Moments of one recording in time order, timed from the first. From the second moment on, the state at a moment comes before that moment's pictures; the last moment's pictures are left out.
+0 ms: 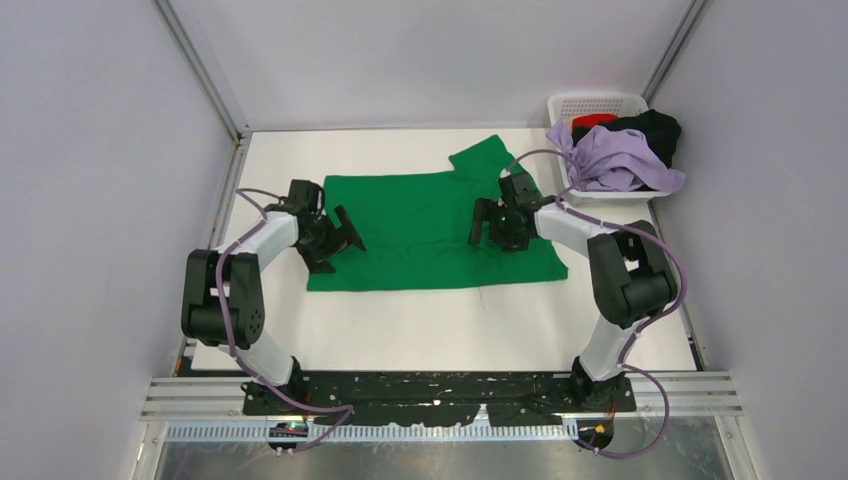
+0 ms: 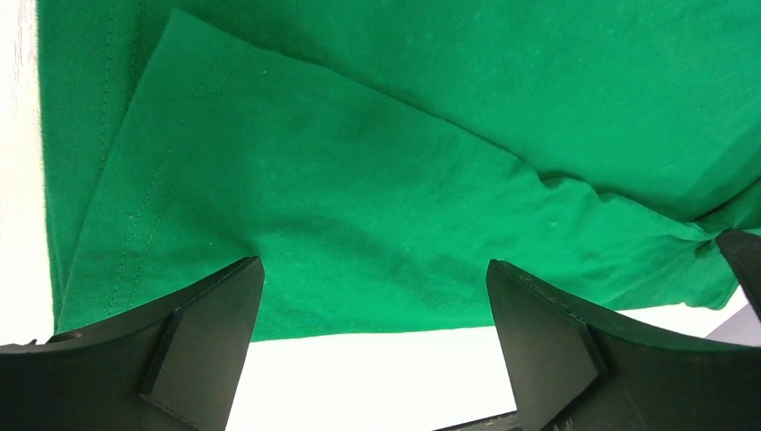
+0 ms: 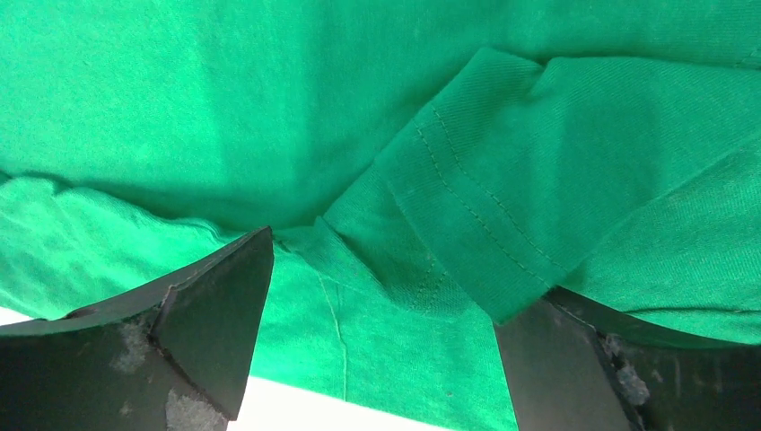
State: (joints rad) left arm -0.10 1.63 1.01 -0.57 0.23 -0.65; right arm 0.36 1.77 1.09 -0.36 -0.11 0.46
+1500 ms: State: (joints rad) left arm -0.22 1.79 1.11 -0.43 0.30 -0.65; right arm 0.24 1.73 1.02 -0.29 -0.15 0.51
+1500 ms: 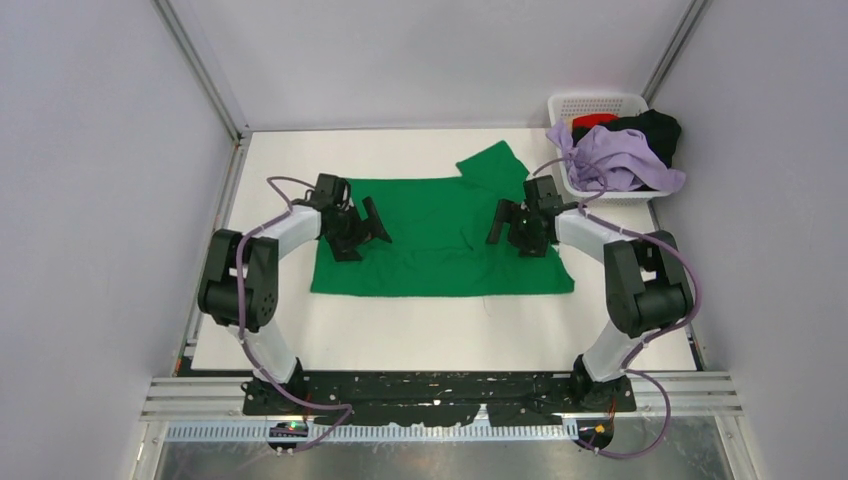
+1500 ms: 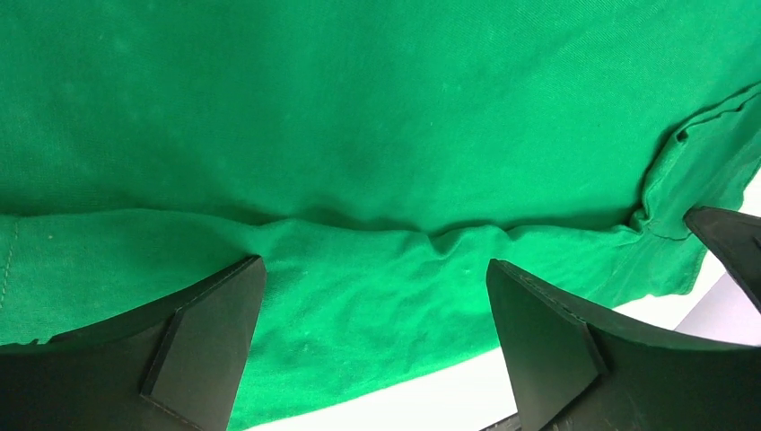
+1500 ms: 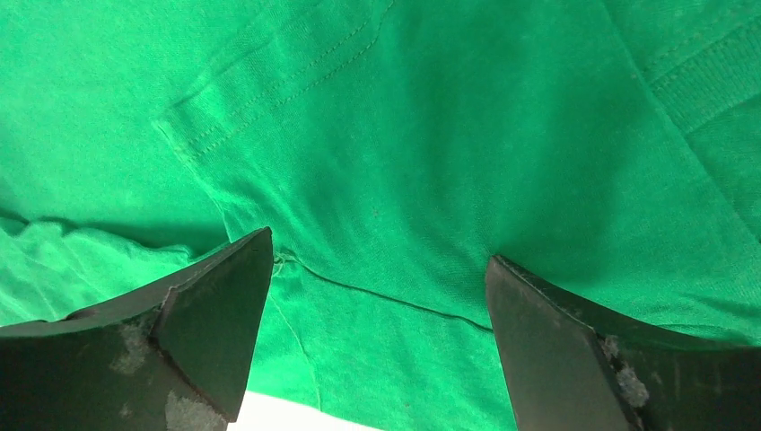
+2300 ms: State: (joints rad) left arm -0.55 1.28 0.53 -0.17 0.31 -0.86; right arm 0.24 1.38 0.71 -0.64 0.06 0.47
